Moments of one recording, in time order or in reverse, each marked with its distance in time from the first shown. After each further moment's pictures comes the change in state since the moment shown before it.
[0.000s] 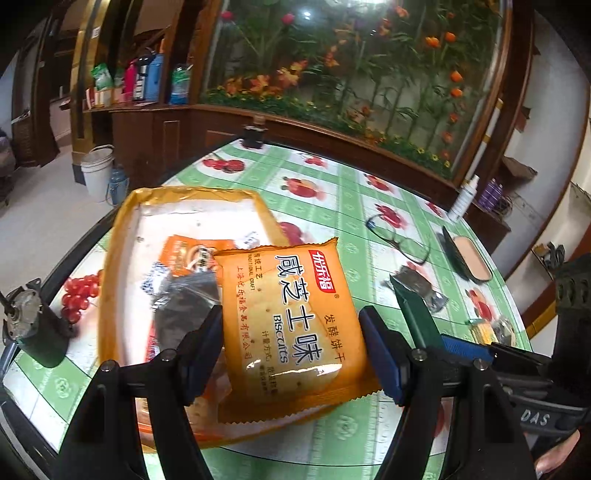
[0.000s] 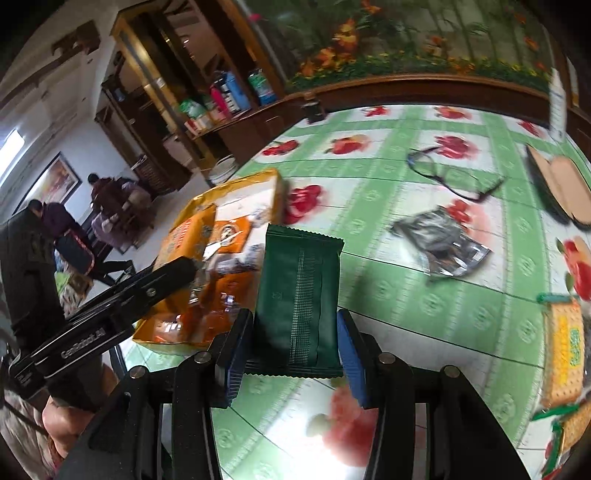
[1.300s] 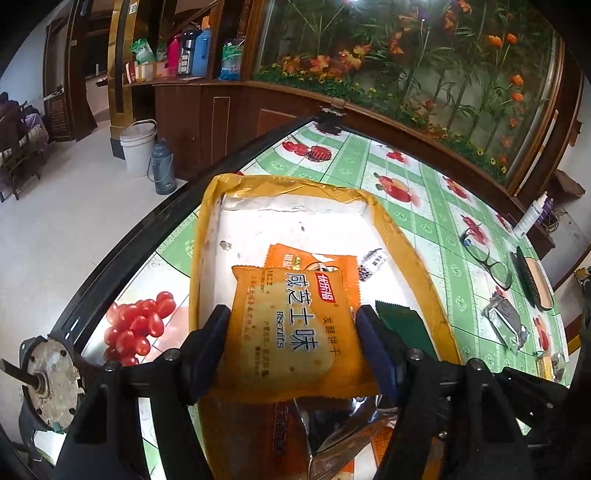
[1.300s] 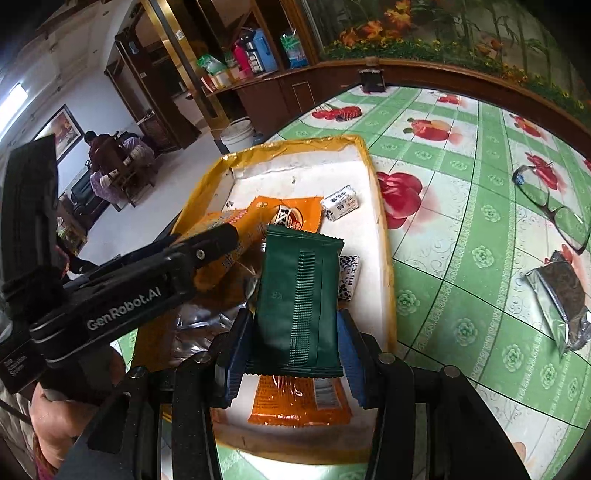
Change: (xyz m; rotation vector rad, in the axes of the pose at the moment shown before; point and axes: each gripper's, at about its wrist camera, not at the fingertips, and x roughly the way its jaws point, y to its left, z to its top) left arm 0.054 0.094 0.034 -0.085 0.082 0.154; right arm 0.121 0.082 0.035 -0.110 0.131 -0.022
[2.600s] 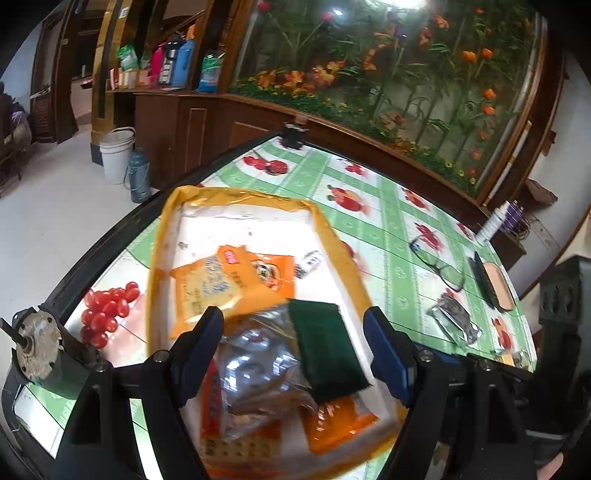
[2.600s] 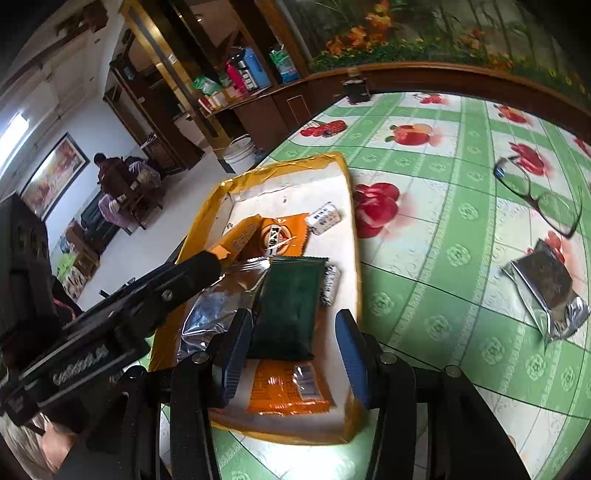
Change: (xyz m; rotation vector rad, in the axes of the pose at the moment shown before) left arm -0.040 -0.037 -0.015 0.006 -0.059 -0.124; right arm -0.035 -0.029 -0.003 0.087 -0.058 0.063
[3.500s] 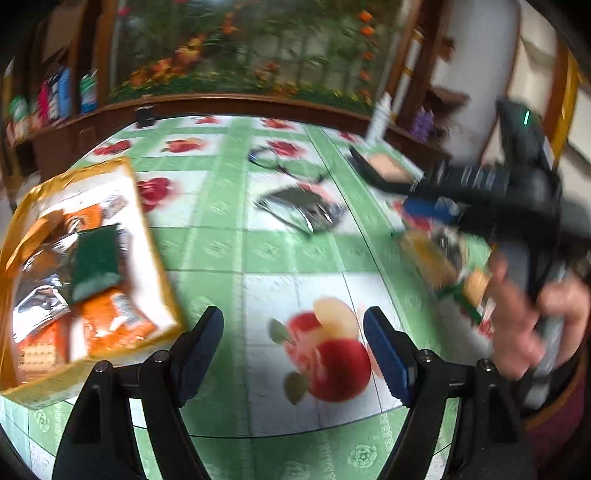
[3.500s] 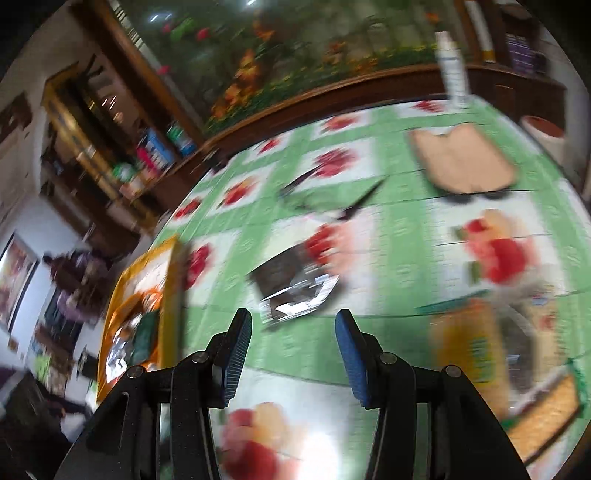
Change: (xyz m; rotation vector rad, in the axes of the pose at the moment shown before) left arm 0.004 -0.161 -0.113 0.371 0.121 -0.206; right arm -0.145 -0.167 -0.046 0.322 -0.239 -0.210
